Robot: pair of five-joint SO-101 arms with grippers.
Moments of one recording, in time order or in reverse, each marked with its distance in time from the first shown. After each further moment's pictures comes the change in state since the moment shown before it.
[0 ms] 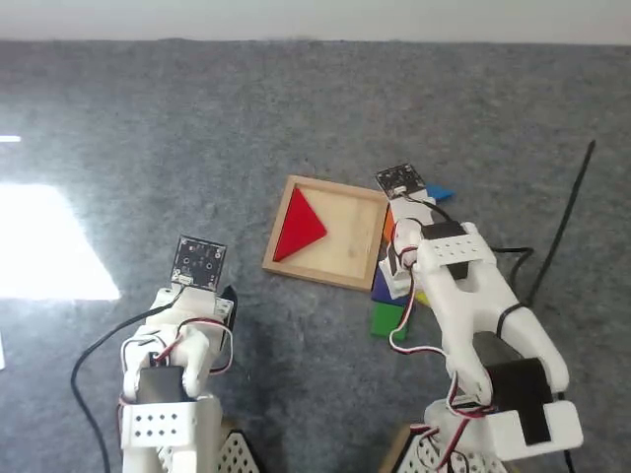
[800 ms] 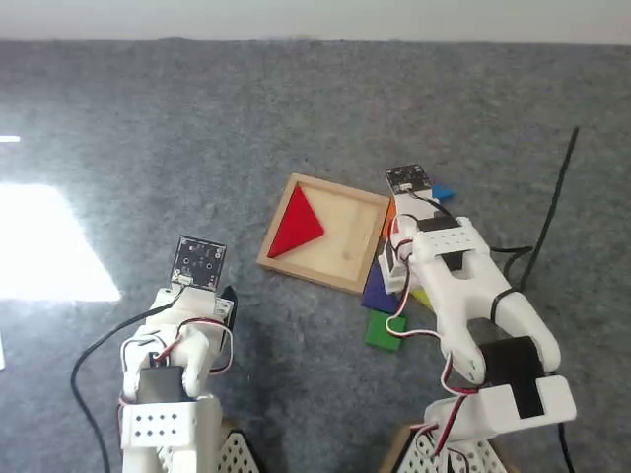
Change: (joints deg) left arm 0.0 0.0 0.0 0.0 0.0; right arm 0.1 6.5 -3.3 -0.2 -8.2
